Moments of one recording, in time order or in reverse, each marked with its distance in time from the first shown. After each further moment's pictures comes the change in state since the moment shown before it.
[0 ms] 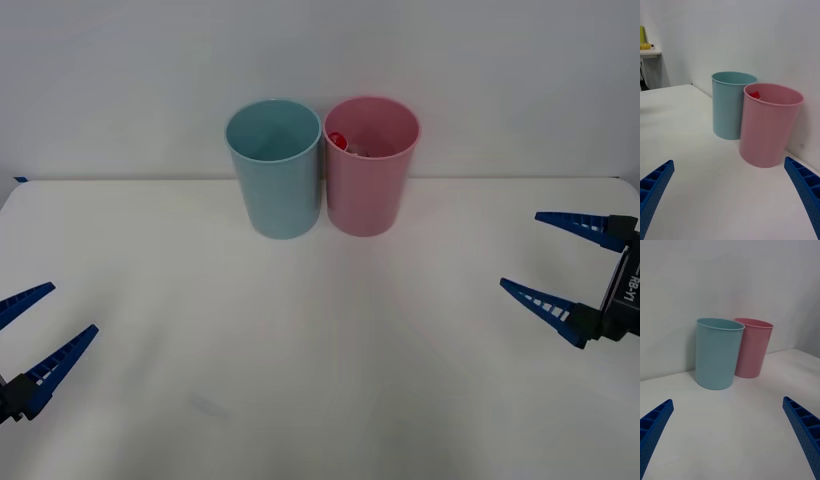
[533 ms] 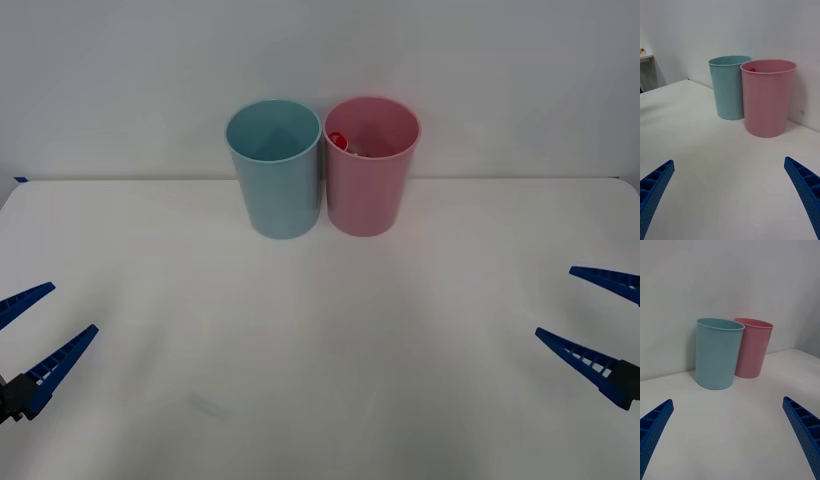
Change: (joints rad) right arm 0.167 0.083 -0.120 -0.002 -0.006 -0.102 -0.040; left arm 0.000 0.000 0.000 0.000 0.000 0.000 0.000
